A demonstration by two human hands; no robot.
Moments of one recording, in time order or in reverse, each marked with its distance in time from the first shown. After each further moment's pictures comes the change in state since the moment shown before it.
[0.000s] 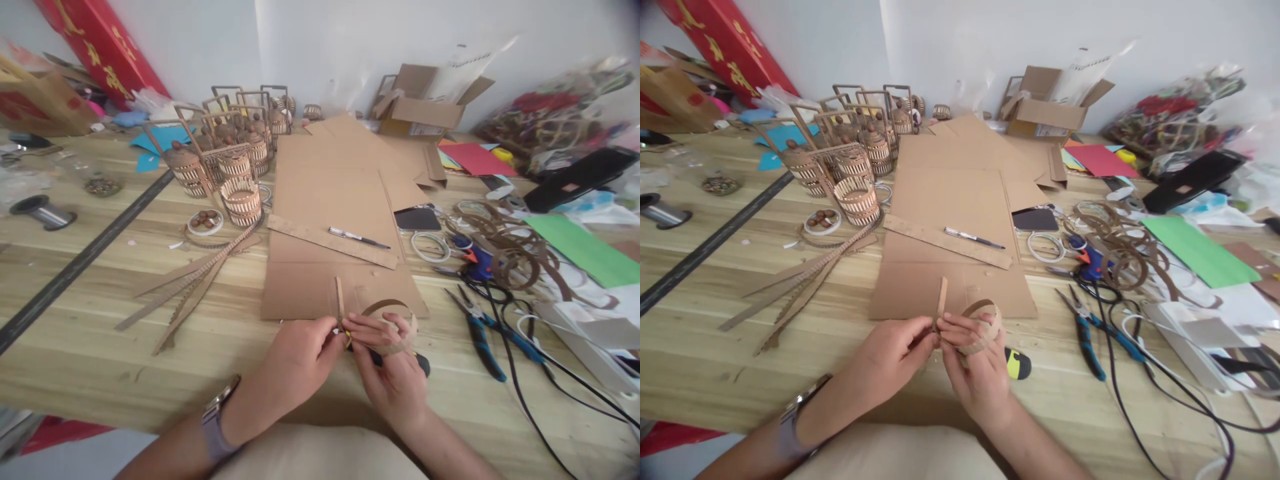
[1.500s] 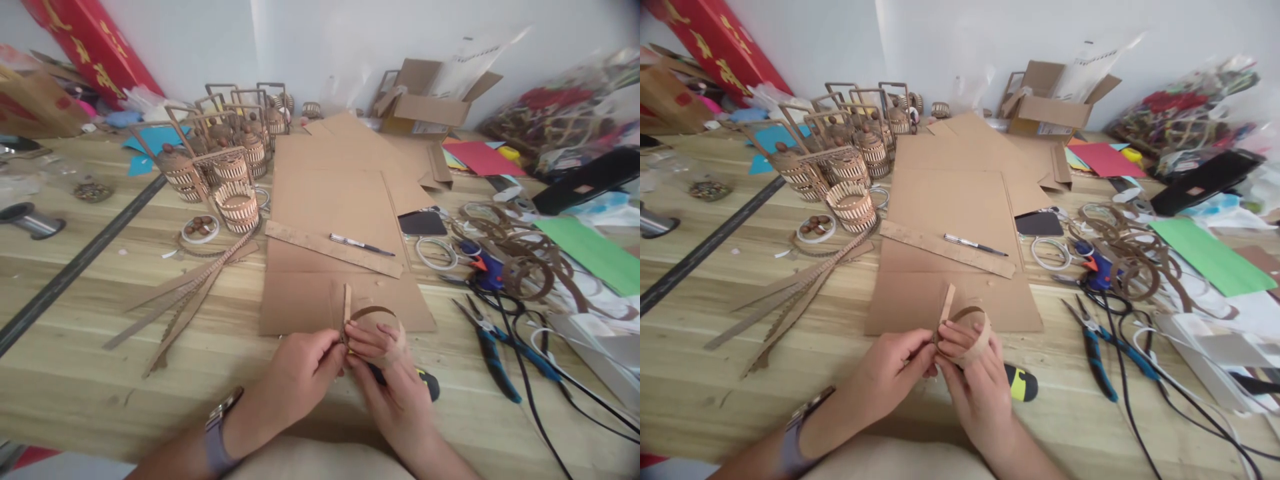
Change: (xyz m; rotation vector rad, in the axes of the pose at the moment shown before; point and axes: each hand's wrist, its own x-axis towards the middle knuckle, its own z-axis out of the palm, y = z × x) left_hand 0.010 -0.014 0.003 -0.215 -0.016 0.019; right_hand 0.000 0.006 0.006 0.040 0.002 0.072
